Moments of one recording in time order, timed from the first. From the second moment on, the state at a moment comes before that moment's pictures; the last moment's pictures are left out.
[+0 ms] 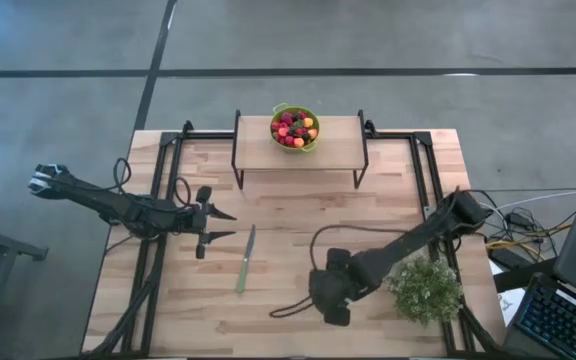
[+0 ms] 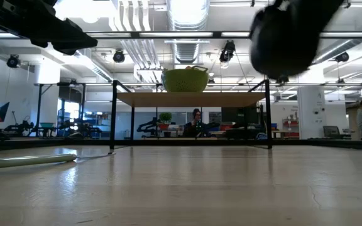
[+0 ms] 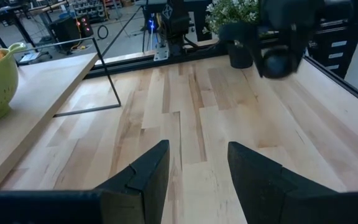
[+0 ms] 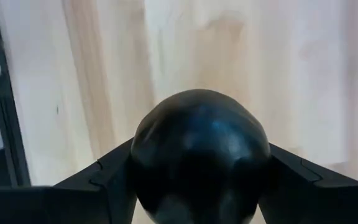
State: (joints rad) left arm -0.30 0.60 0.35 0.02 -0.30 0.07; right arm 0.51 1.92 1.55 -0.94 0.08 0.65
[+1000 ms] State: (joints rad) left arm -0.30 0.60 0.35 0.02 -0.30 0.07; right arm 0.11 1.63 1.58 -0.88 0.13 0.22
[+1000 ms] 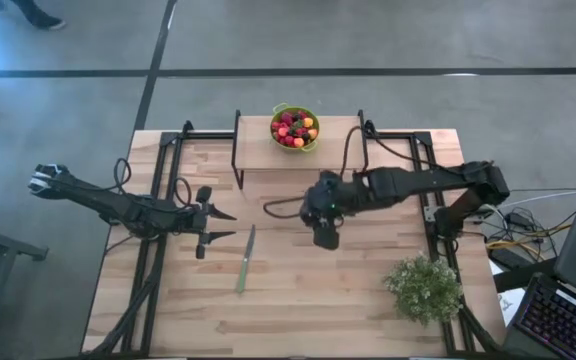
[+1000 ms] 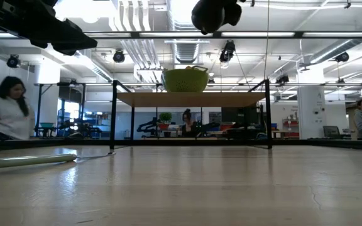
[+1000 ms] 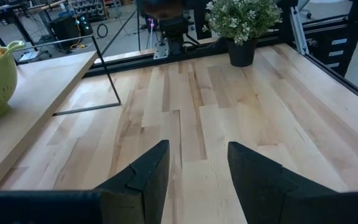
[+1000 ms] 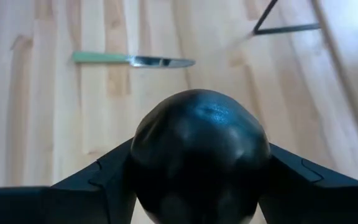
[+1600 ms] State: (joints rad) left arm -0.30 0.60 0.35 0.01 -0.30 0.07; right arm -0.11 1.64 1.68 -0.82 0.13 0.07
